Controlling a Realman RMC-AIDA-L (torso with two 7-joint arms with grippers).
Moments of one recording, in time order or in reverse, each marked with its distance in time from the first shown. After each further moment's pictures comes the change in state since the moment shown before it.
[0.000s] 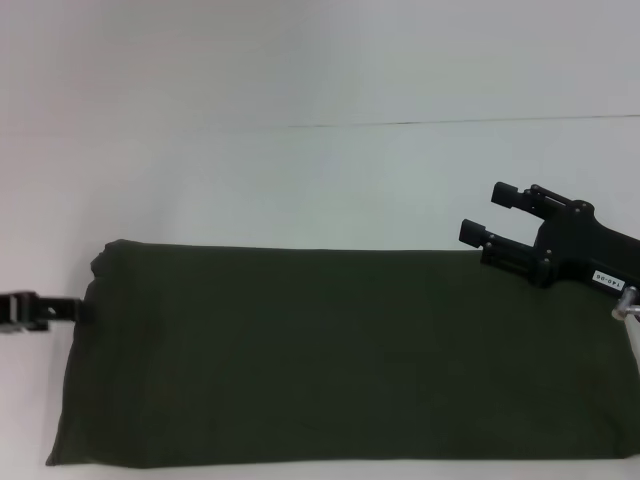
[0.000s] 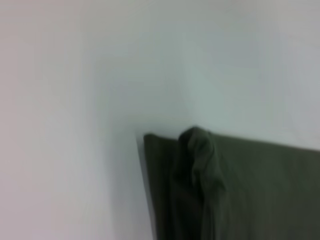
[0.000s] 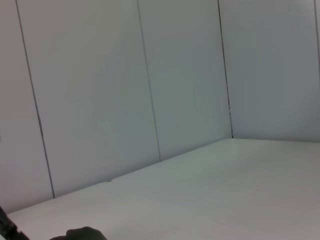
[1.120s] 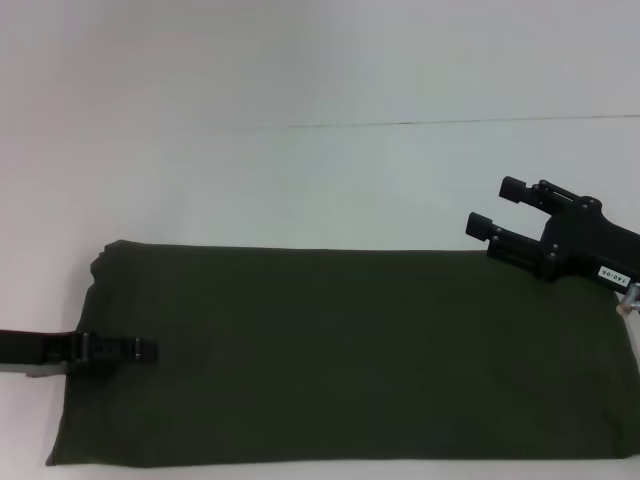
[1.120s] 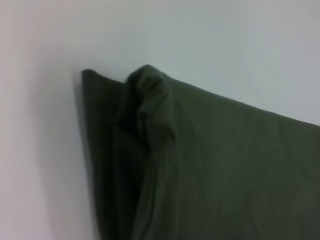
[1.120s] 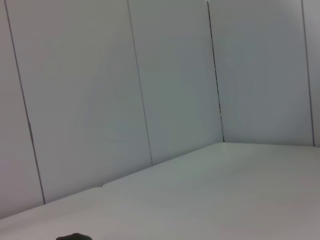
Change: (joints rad) left arm -0.023 0.004 -0.009 -0.229 -0.031 -0.017 0.063; right arm -0.006 0.000 0.001 -0.001 0.023 0.007 0.000
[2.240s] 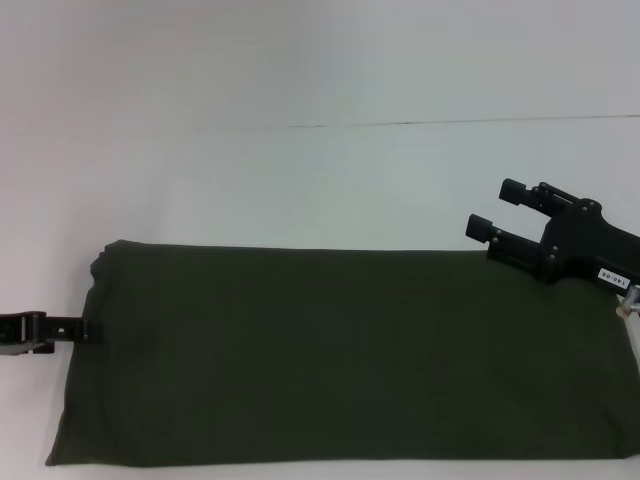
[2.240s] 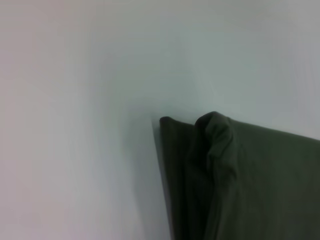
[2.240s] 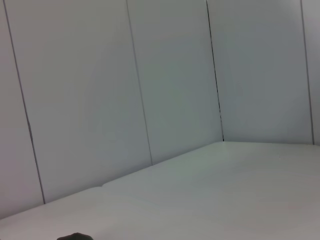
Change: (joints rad) left arm 0.016 0.007 -0.006 0.124 0.059 -0.037 -0.037; right arm -0.003 0.000 0.000 0.005 0.000 0.003 0.000
